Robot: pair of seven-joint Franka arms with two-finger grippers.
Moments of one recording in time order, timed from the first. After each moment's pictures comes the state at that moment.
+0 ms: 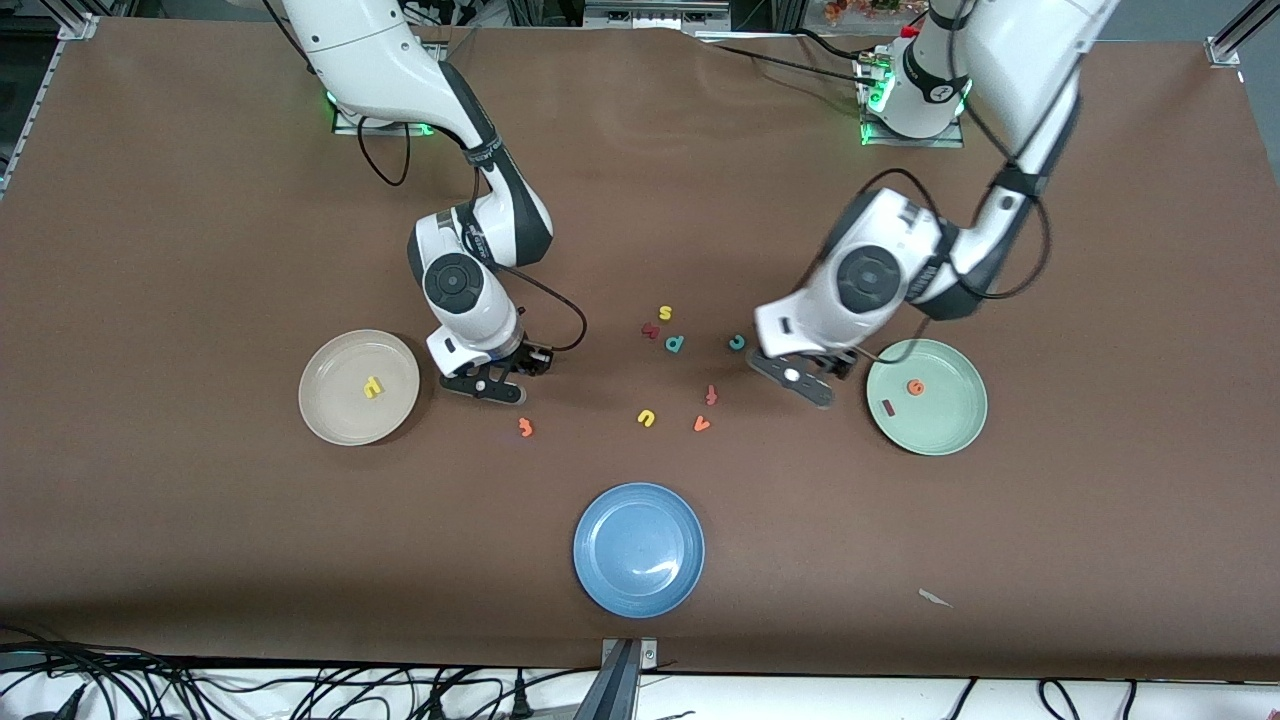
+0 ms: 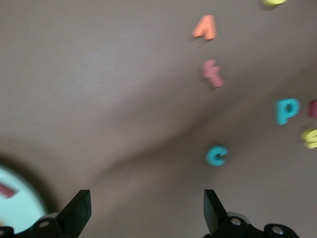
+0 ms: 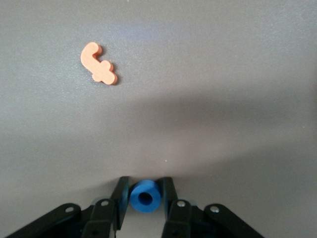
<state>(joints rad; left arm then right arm) -0.17 0.51 -0.37 -1.84 0.14 2.22 -0.04 0.71 0.64 -0.19 -1.85 0.23 2.49 0.58</state>
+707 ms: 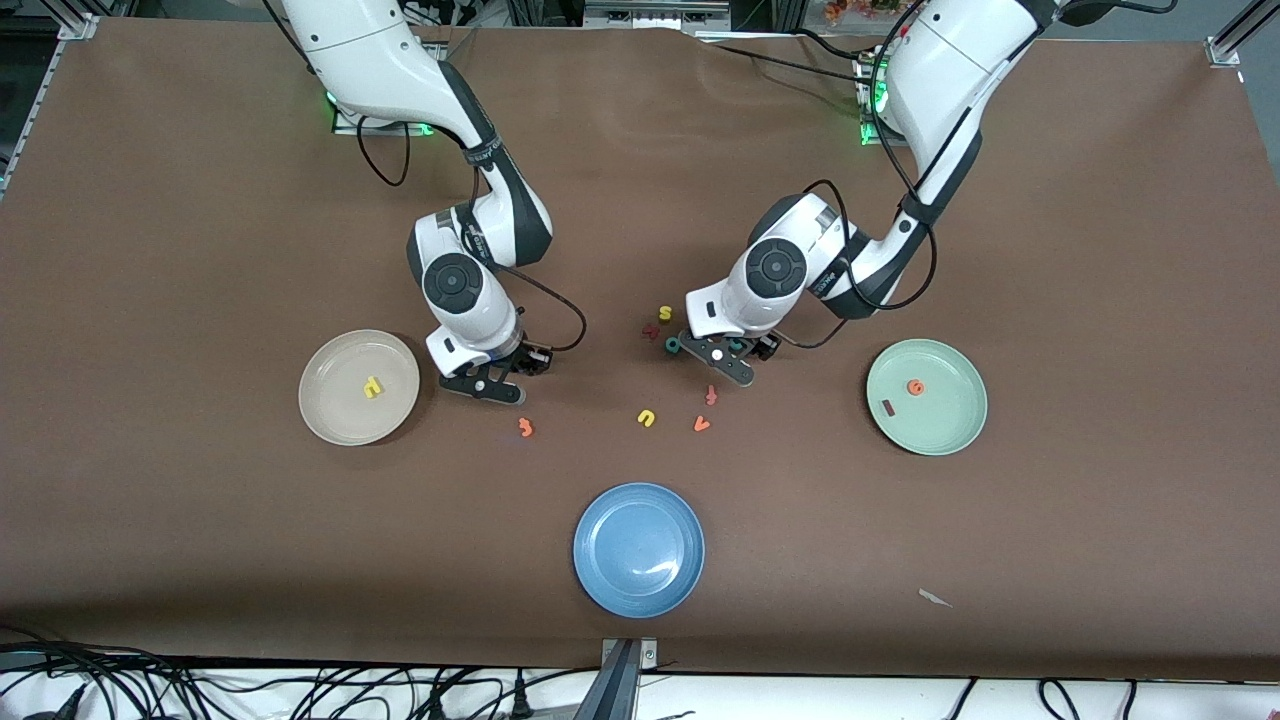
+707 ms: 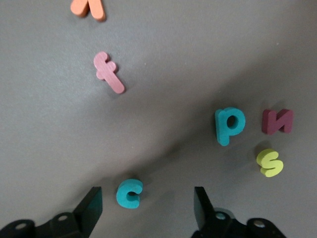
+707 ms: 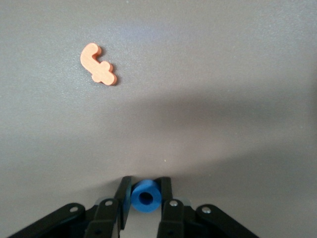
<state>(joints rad) -0.27 0.64 -0.36 -1.86 0.15 2.36 -0.12 0.71 0.64 -0.20 -1.85 0.23 2.48 0.58</state>
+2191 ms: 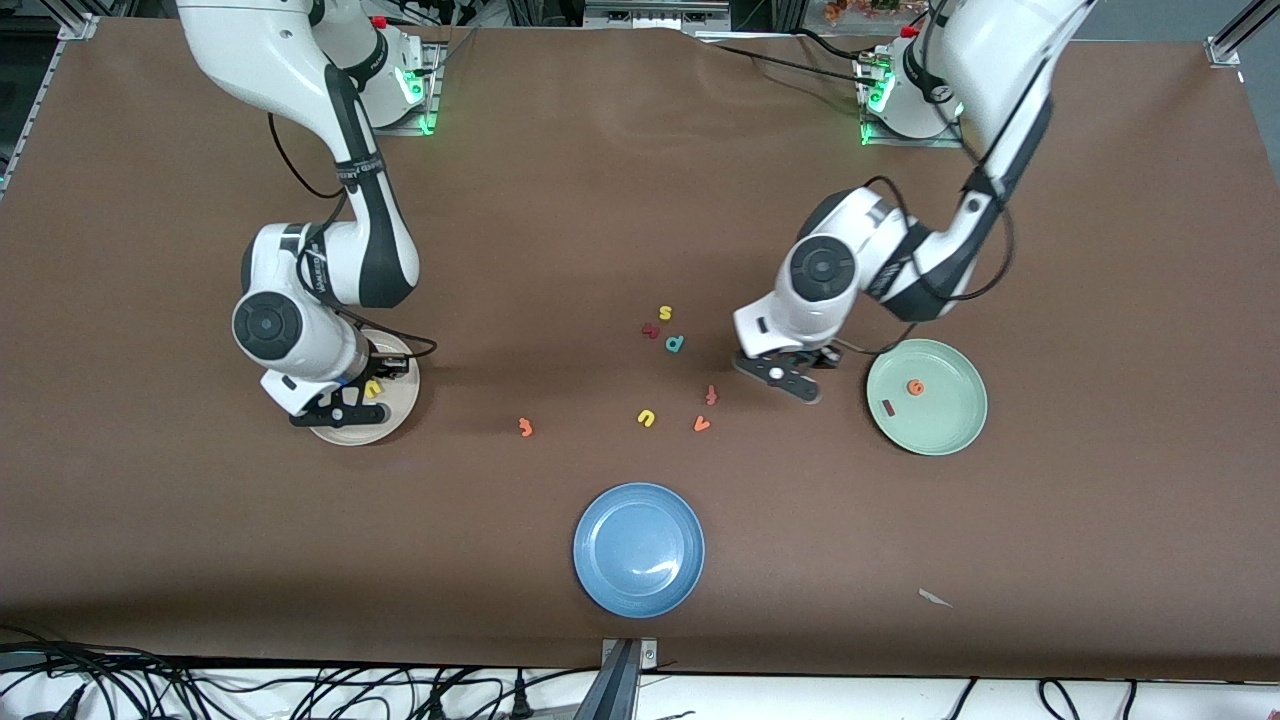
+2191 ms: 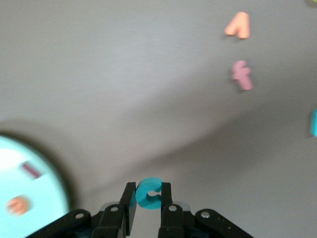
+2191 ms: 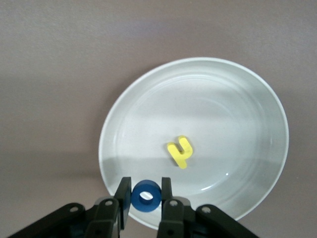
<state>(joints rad) -0.15 0.48 -0.35 -1.82 0.28 2.13 -0.17 0.68 0.52 -0.50 -1.91 0.23 2.24 0.00</state>
